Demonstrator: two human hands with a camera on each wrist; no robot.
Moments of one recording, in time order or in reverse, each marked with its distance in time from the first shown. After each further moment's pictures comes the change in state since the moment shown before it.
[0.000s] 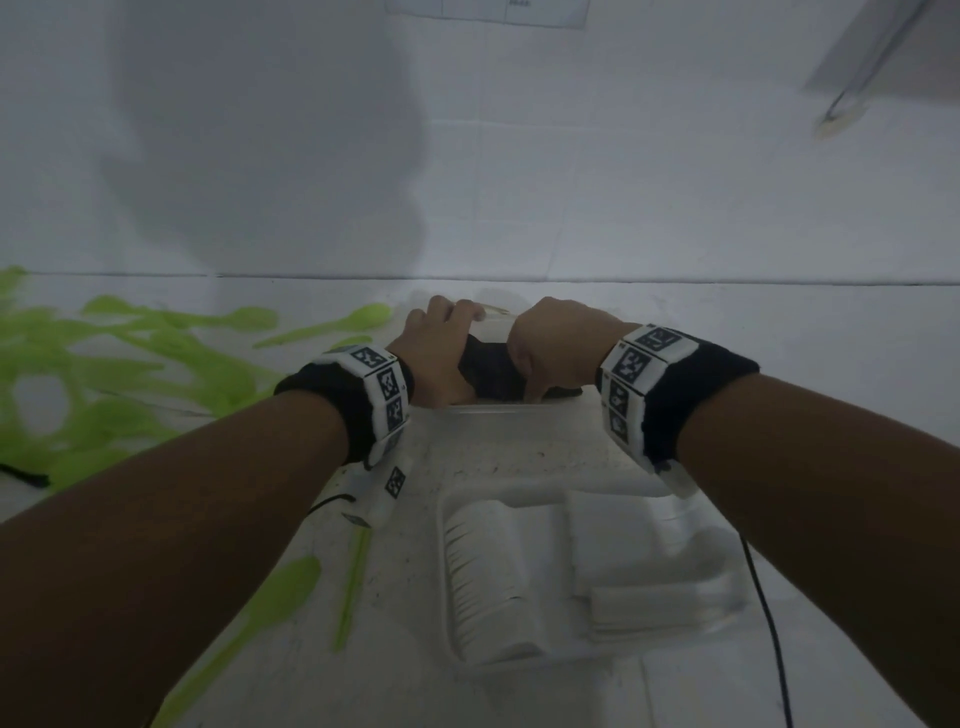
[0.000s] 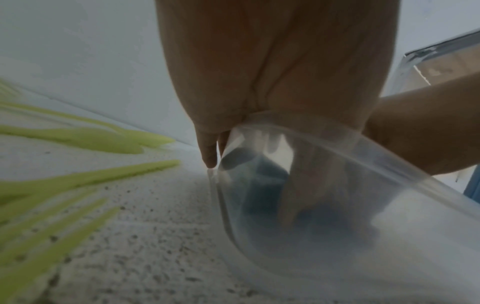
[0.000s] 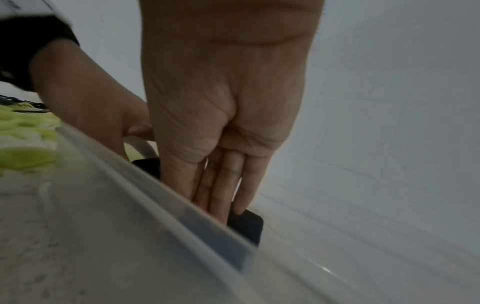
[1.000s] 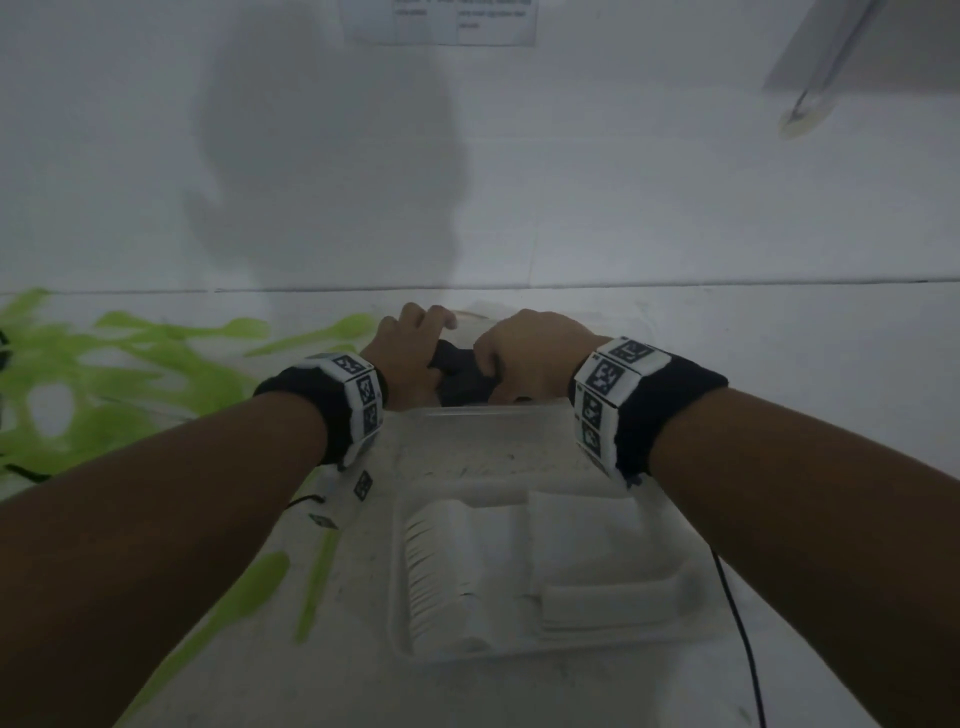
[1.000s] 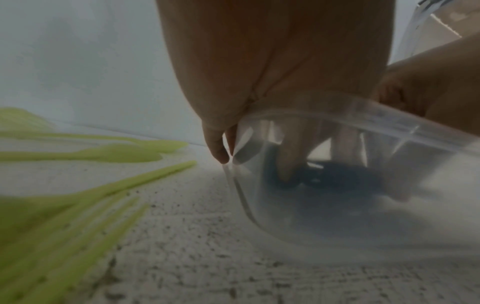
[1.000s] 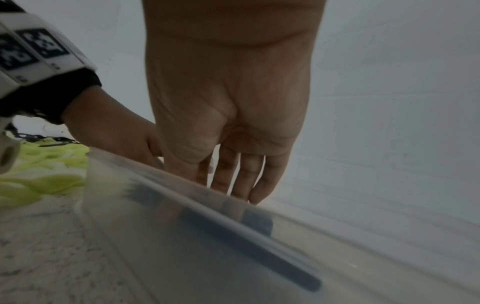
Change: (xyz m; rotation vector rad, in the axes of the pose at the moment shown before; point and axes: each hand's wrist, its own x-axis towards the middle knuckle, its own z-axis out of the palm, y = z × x) left_hand 0.004 0.005 0.004 0.092 0.052 -0.100; right_hand -0.017 0.014 0.012 0.130 0.117 -0.119
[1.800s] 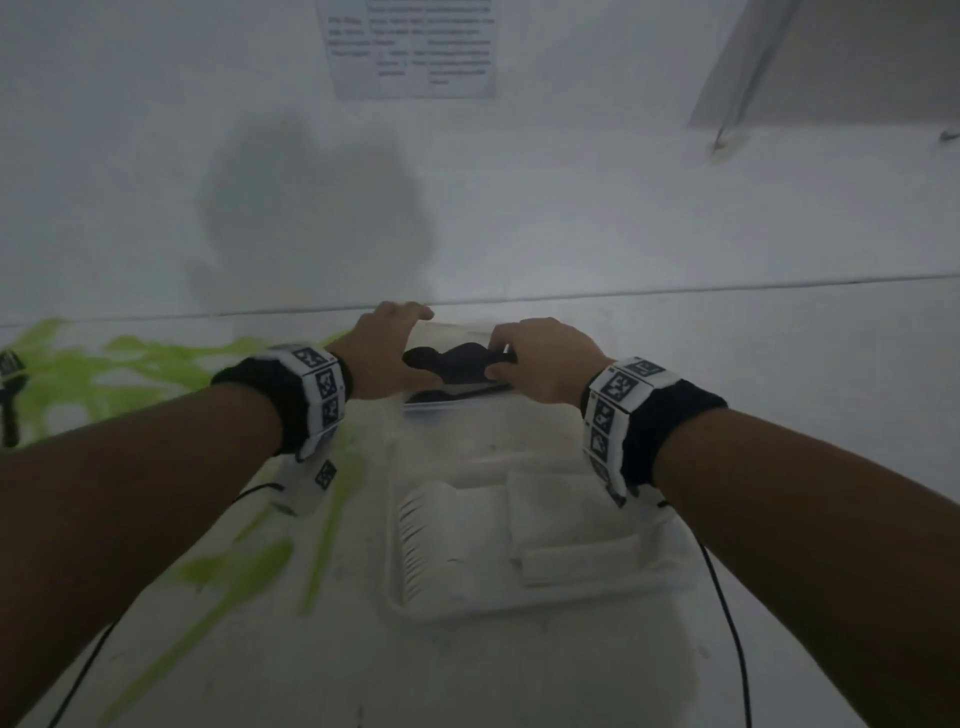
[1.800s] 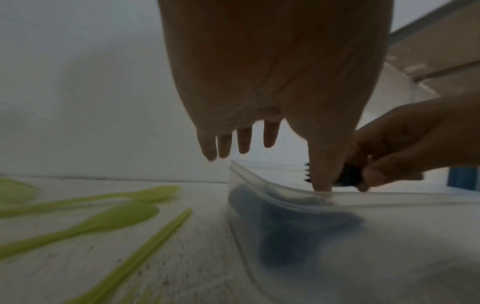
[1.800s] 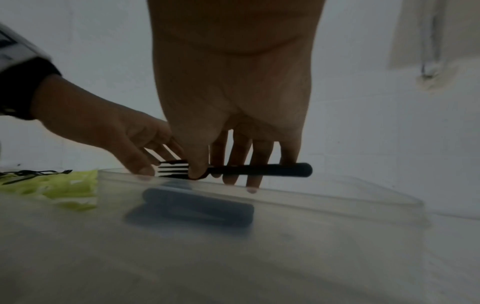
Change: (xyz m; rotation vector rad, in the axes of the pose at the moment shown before) left_hand -0.032 0.008 -0.037 -0.051 0.042 0.066; right_hand -0.044 0.016 0.017 0.233 0.258 0.159
